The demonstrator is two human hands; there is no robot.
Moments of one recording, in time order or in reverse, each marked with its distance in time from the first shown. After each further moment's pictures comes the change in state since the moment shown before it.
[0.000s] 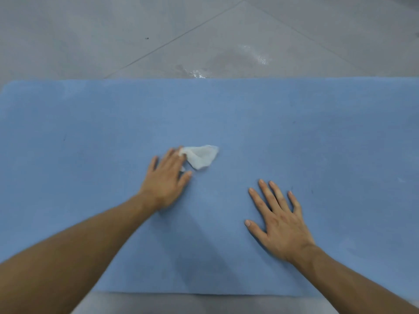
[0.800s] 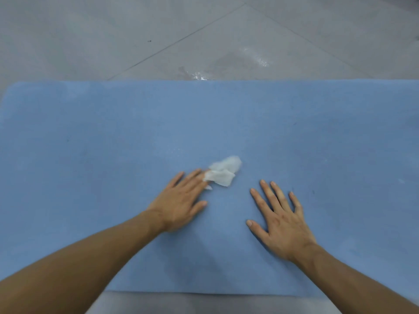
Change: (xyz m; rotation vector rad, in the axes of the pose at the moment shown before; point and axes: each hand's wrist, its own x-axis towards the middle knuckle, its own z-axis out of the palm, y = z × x) left_hand -0.034 0.021 0.017 0.193 -0.009 0.408; right_hand 0.001 0.001 0.001 0.001 -0.018 0.002
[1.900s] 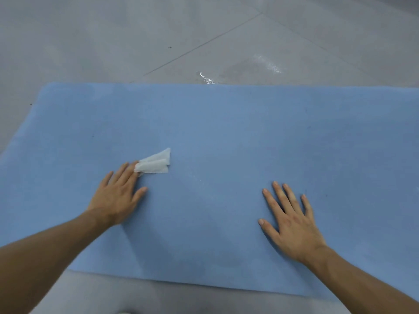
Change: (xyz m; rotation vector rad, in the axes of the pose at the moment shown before) left_hand -0.123 -0.113 -0.017 0.090 -0.105 -0.568; right_hand -0.002 -0.004 0.003 0.051 0.033 -0.002
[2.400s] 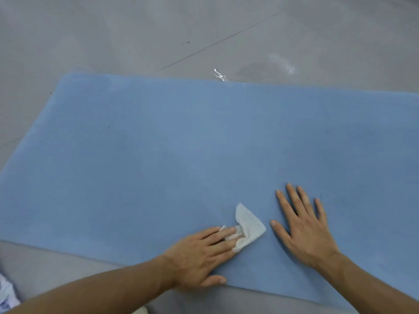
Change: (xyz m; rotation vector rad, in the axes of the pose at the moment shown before) left_hand -0.078 0.163 0.020 0.113 0.106 0.900; right_hand 0.001 0.000 0.005 -0.040 0.073 -0.021
